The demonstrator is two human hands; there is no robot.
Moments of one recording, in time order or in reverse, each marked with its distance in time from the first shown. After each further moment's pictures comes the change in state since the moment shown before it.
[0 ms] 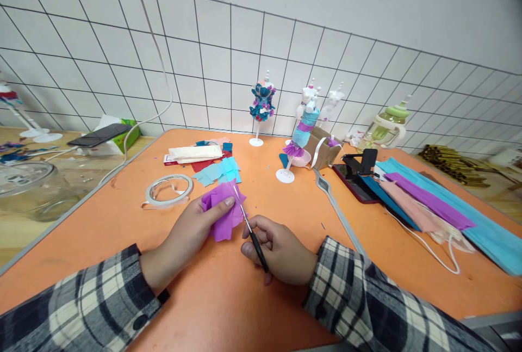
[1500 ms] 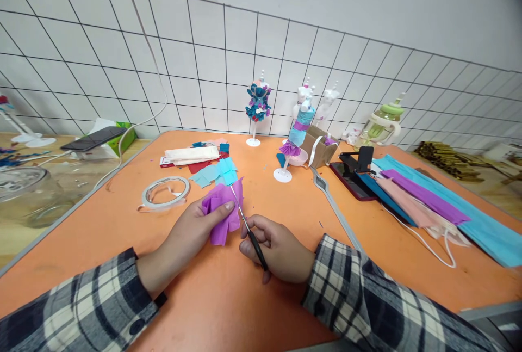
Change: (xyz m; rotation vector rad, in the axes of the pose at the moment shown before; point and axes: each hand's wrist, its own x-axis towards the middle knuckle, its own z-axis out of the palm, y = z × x) left_hand -0.001 0.002 0.003 0.187 0.065 -0.018; right_hand 0.000 -0.001 -0.001 0.022 -0.002 -0.001
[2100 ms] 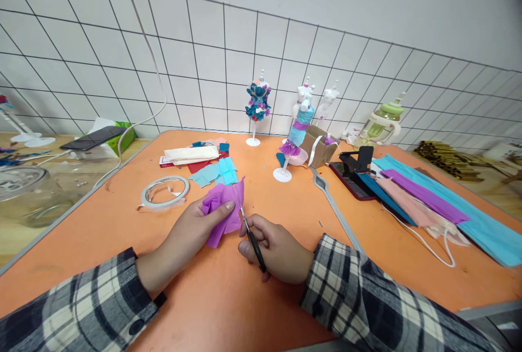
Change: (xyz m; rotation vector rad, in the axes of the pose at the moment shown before) left_hand 0.000 -0.001 -0.001 0.047 -0.012 -0.034; right_hand -0.001 0.002 -0.001 -0.097 0.003 -0.018
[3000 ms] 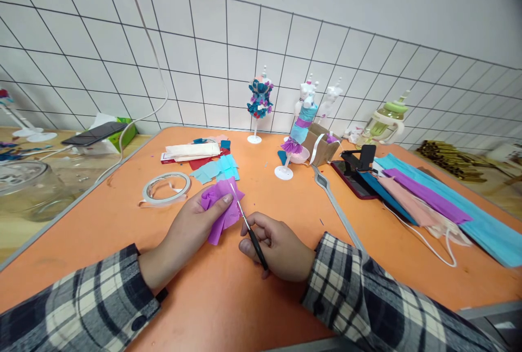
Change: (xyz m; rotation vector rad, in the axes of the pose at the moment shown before) left_hand 0.001 -0.001 0.000 -0.002 0.036 0.128; right_hand 0.002 0.001 0.002 0.030 0.016 -0.019
